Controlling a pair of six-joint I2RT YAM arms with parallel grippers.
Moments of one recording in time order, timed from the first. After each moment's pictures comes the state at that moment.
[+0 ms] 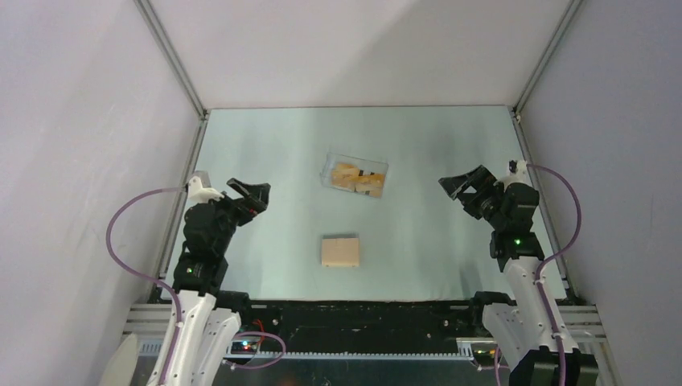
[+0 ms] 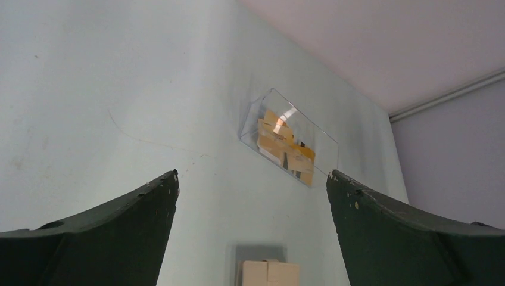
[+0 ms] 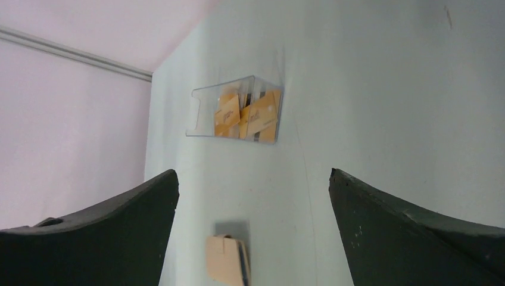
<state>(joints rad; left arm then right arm) -0.08 0.50 0.54 -0.26 0.02 -0.68 -0.07 0.78 0.53 -0.01 -0.38 0.75</state>
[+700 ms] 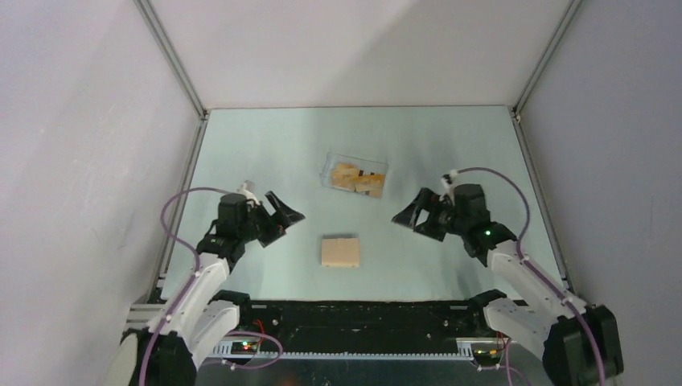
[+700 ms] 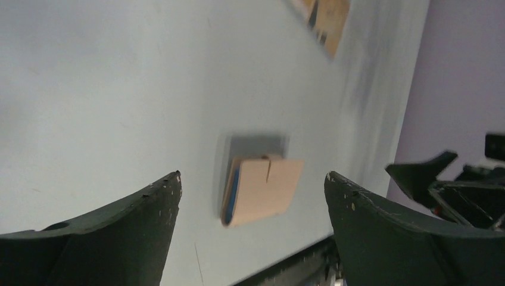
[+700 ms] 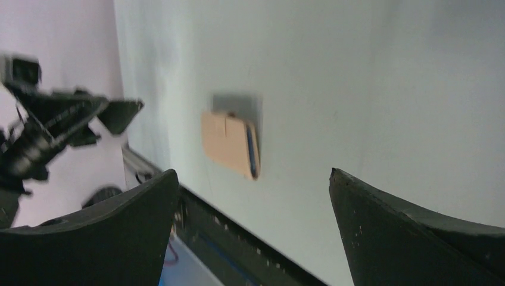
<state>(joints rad) -0.11 0.81 0.45 -0.26 0.35 -0.80 0.27 0.92 0.55 -0.20 -0.43 0.76</state>
